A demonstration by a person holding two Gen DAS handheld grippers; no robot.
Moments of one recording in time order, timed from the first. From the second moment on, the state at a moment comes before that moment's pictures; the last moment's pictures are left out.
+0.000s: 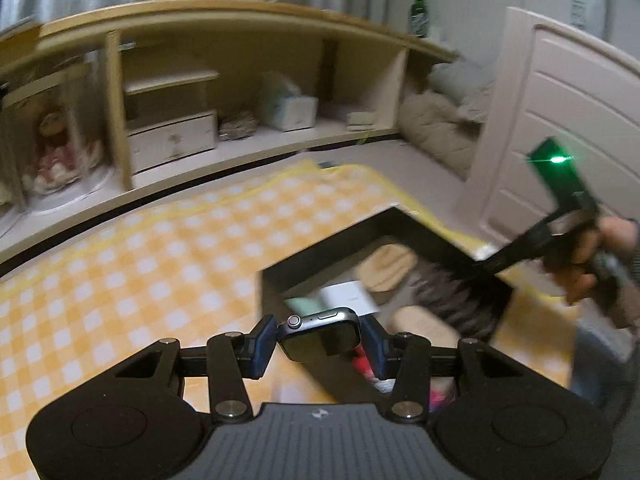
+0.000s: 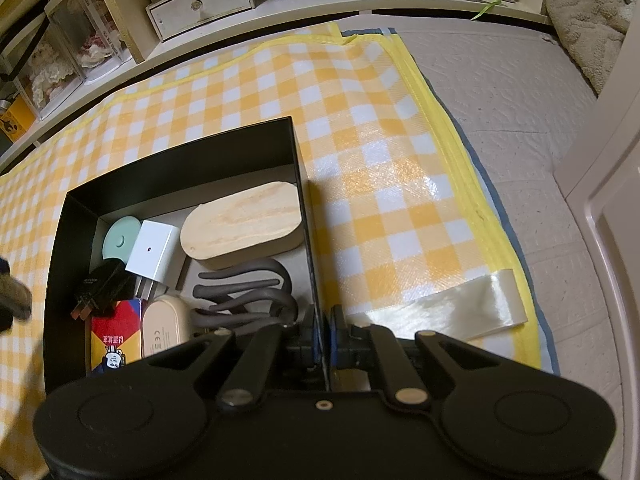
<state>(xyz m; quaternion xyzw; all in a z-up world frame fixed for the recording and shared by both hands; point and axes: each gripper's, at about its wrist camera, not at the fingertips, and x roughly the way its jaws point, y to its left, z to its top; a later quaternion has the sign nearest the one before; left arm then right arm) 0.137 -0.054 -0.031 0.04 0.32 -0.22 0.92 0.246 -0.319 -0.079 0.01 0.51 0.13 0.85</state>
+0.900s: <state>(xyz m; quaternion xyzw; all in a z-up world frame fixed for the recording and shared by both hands) 0.129 -0.121 -0.046 0.08 0.41 -0.24 0.88 0.244 -0.319 -0.078 0.01 0.51 0.13 0.85</state>
